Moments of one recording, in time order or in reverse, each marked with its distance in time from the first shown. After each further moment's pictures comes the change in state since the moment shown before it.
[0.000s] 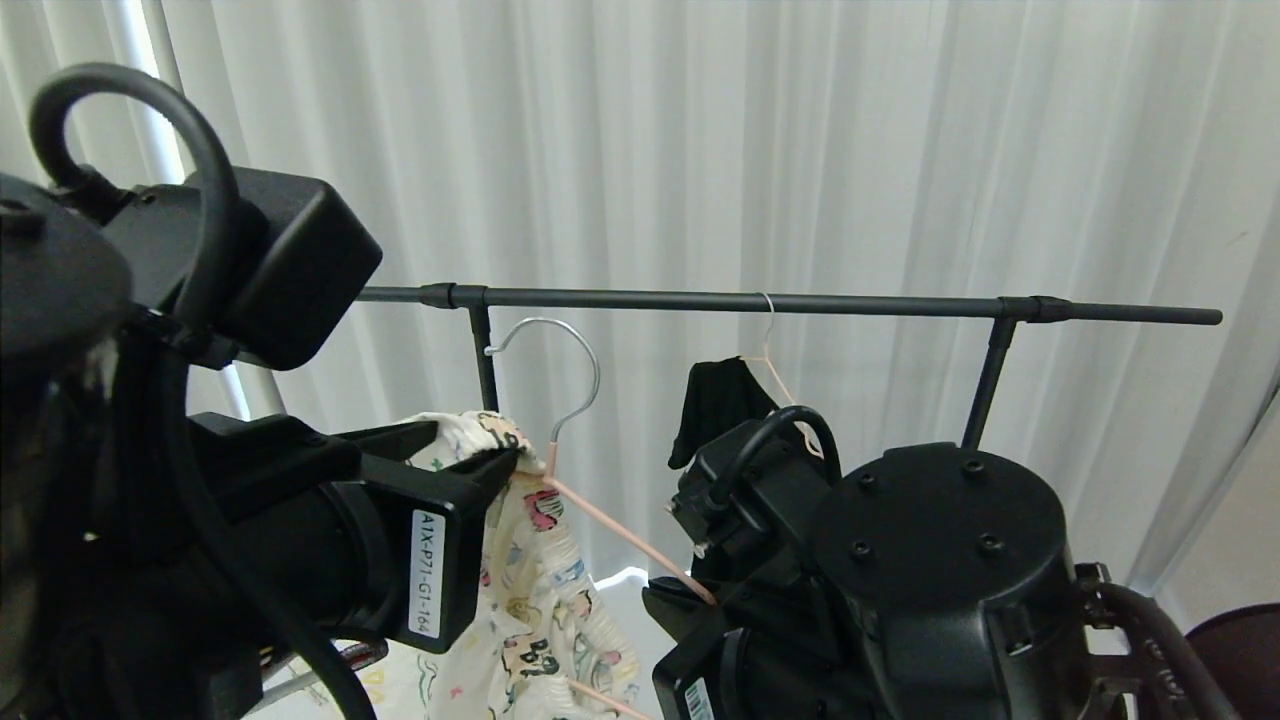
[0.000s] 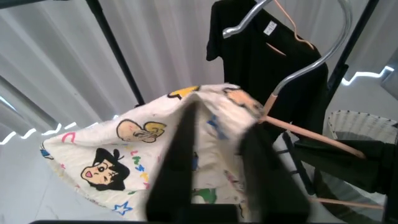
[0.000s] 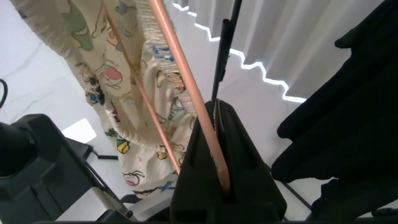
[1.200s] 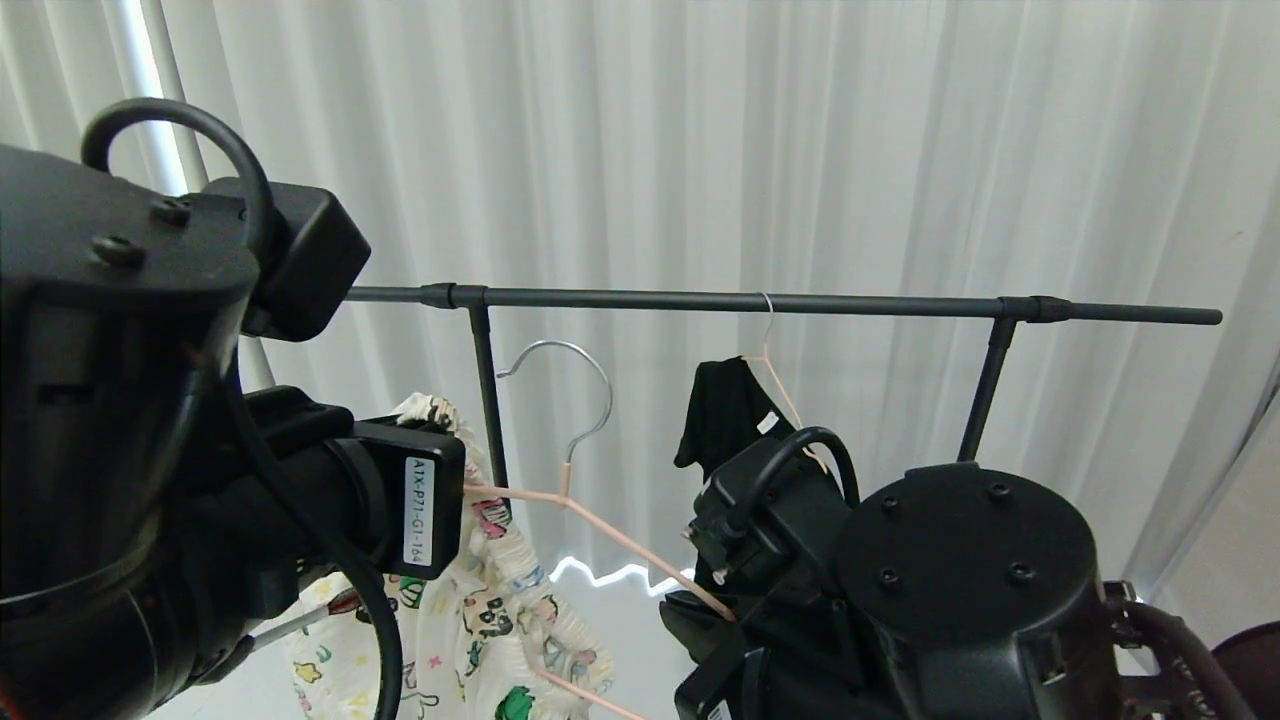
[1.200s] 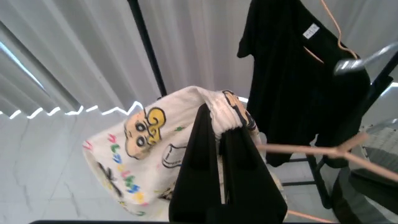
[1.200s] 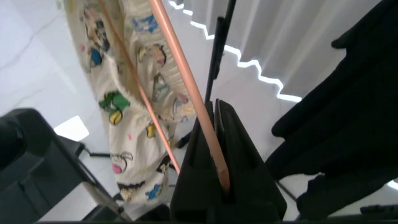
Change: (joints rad) left arm 0.119 0.014 0.007 0.001 0.001 -0.007; right arm 0.002 -0.024 0.041 0.006 -0.005 -0.019
